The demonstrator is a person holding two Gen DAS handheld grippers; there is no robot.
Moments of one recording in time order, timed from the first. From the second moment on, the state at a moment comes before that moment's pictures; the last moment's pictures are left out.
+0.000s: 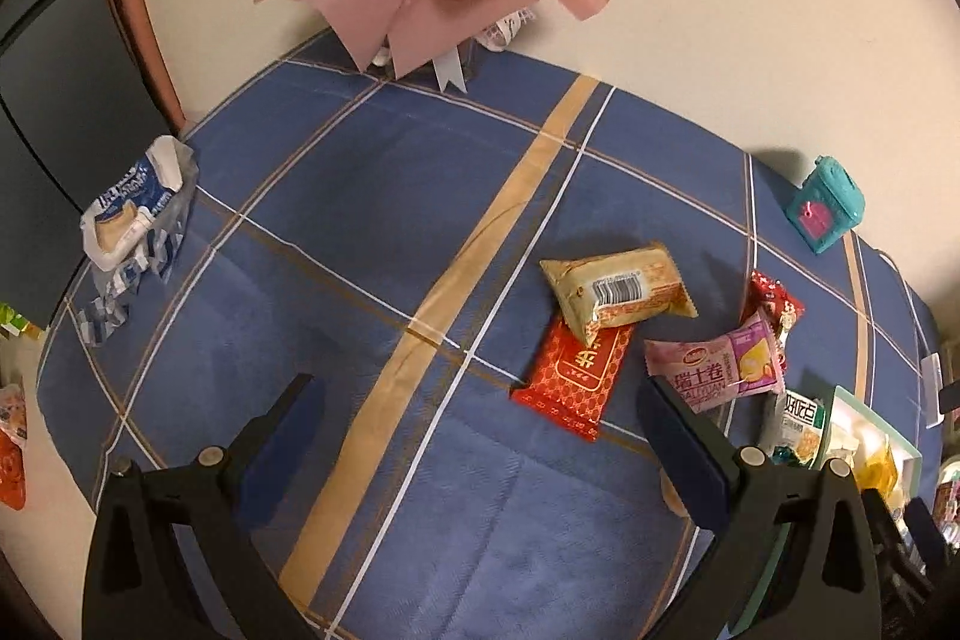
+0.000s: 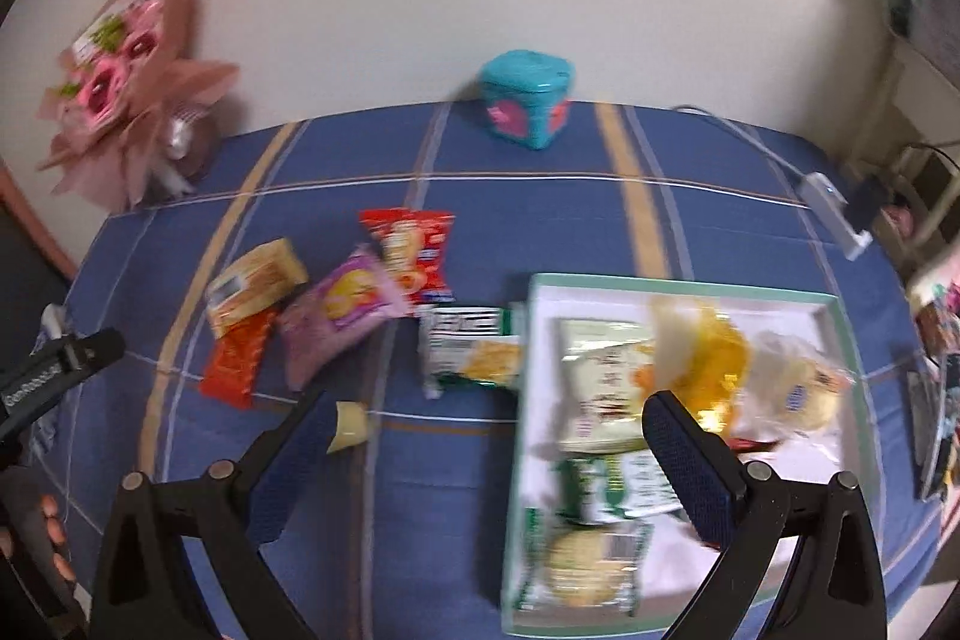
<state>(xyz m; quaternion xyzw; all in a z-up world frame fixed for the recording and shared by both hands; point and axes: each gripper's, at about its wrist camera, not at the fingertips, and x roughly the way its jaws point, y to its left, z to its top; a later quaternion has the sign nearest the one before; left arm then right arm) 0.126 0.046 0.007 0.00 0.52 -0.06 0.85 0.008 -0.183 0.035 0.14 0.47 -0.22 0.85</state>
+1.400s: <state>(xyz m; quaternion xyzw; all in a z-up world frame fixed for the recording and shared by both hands) 0.168 -0.035 -0.085 0.05 0.57 -0.17 0.80 0.092 -0.114 -0.084 0.12 0.60 -0.12 0.78</state>
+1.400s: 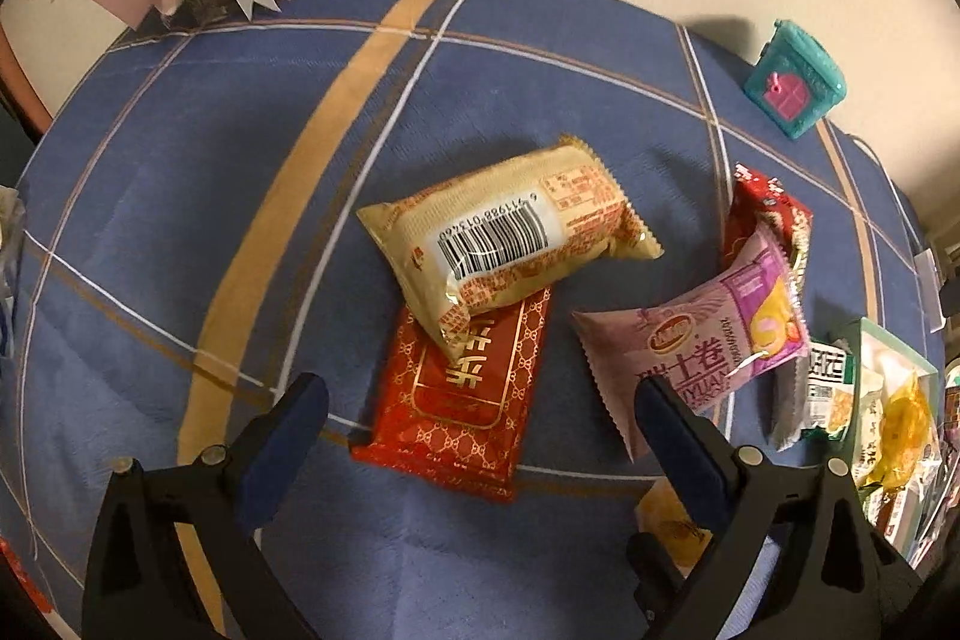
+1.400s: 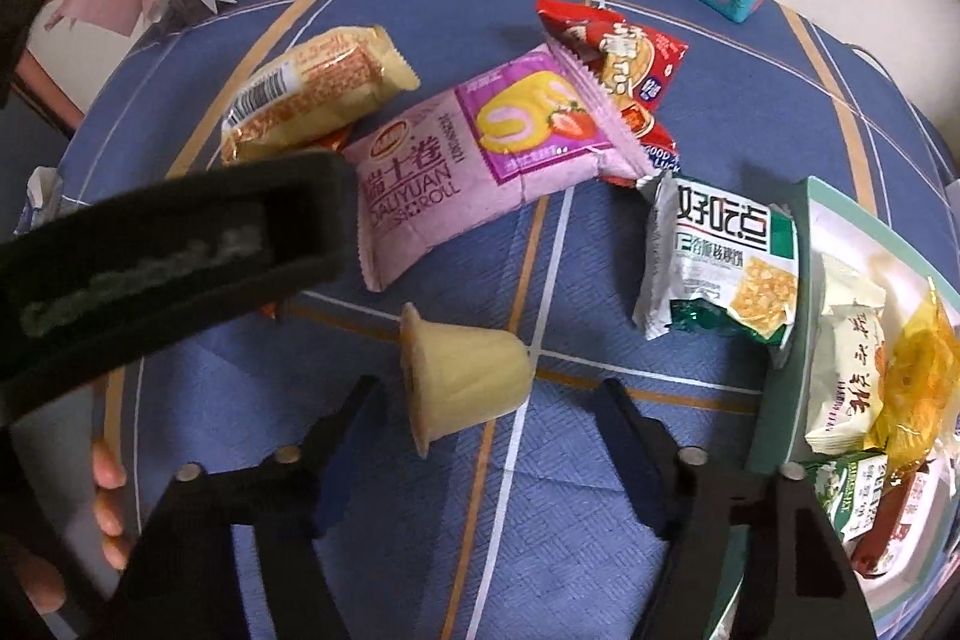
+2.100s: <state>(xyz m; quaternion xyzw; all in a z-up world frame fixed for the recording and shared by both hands) 0.168 -0.030 -0.091 0.06 0.59 -0.15 0.79 0.089 -0.107 -0.083 0.11 0.60 -0.10 0.79</state>
